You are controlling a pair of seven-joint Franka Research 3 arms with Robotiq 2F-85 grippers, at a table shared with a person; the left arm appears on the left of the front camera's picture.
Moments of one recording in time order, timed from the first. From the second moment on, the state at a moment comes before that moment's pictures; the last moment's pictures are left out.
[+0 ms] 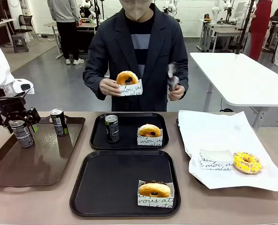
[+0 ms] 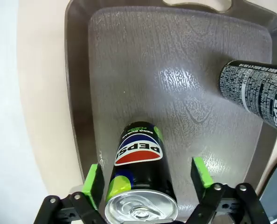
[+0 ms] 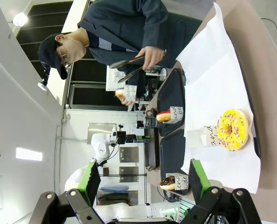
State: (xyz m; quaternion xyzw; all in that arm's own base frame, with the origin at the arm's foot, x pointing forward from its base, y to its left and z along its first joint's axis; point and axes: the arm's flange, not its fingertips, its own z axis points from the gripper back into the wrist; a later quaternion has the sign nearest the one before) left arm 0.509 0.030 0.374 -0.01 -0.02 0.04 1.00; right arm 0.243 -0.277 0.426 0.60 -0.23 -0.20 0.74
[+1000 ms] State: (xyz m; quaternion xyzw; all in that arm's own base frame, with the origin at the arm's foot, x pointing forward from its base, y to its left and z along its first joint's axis) left arm 0.500 0.032 0.393 0.00 -0.02 0.03 1.00; right arm 0.243 -0.277 0.426 0.60 -0.23 -0.20 0.74
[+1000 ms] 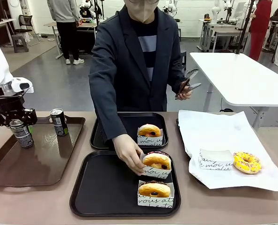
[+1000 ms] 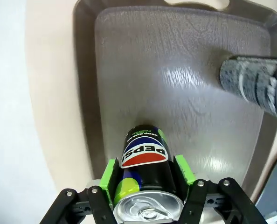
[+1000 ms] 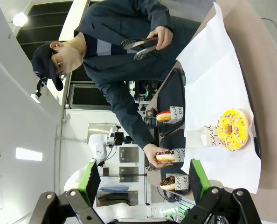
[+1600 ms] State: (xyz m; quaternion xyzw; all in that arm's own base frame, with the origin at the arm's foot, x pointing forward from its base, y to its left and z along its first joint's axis) left arm 0.392 0.024 0.517 -0.01 -0.03 0.03 1.00; right arm 0.243 -0.277 0.426 0.60 -0.23 -0.20 0.74
